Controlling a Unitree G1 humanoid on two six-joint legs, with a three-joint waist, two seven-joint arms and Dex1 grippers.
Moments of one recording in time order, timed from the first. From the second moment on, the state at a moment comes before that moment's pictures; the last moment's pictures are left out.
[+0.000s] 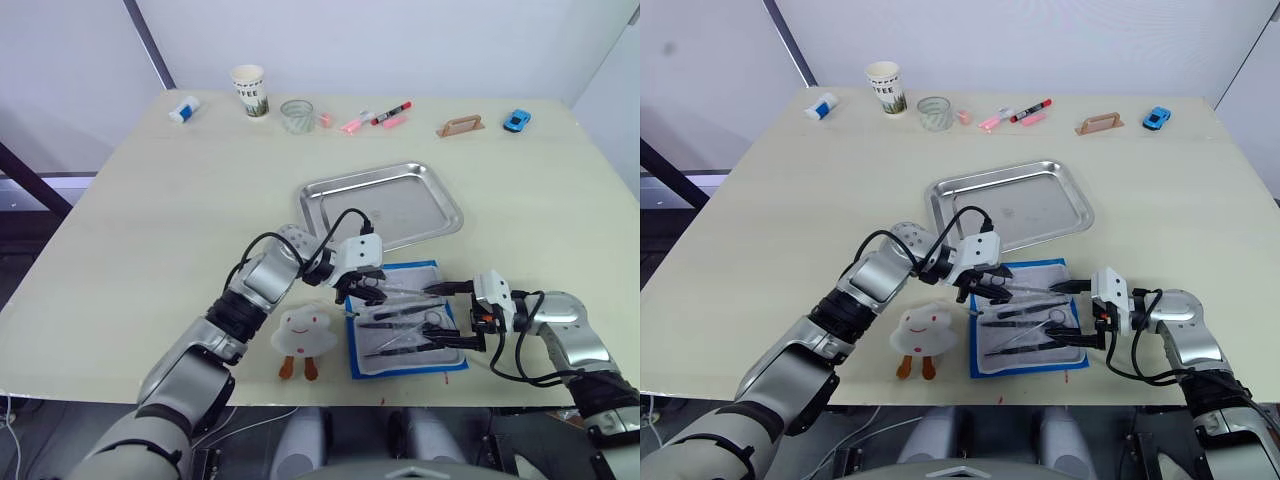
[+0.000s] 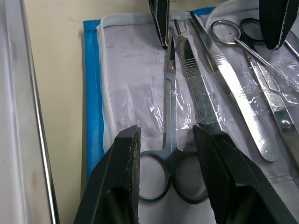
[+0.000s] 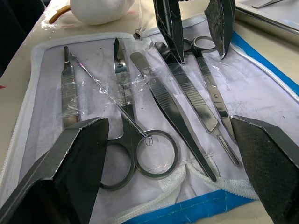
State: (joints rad) left arm -0.72 0.43 -0.50 0.23 0.02 0.35 -1.20; right arm -0.26 -0.57 0.12 0.33 0.30 -0.14 1.37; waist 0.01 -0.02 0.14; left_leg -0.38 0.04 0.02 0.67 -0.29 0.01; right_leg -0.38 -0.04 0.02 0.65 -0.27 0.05
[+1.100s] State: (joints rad) left arm -0.71 0.46 -0.51 0.19 0.05 0.31 -1.21; right arm -0.26 -0.56 0.12 0.33 0.30 -0.14 1.37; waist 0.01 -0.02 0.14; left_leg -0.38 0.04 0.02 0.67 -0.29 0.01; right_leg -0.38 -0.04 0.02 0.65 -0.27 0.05
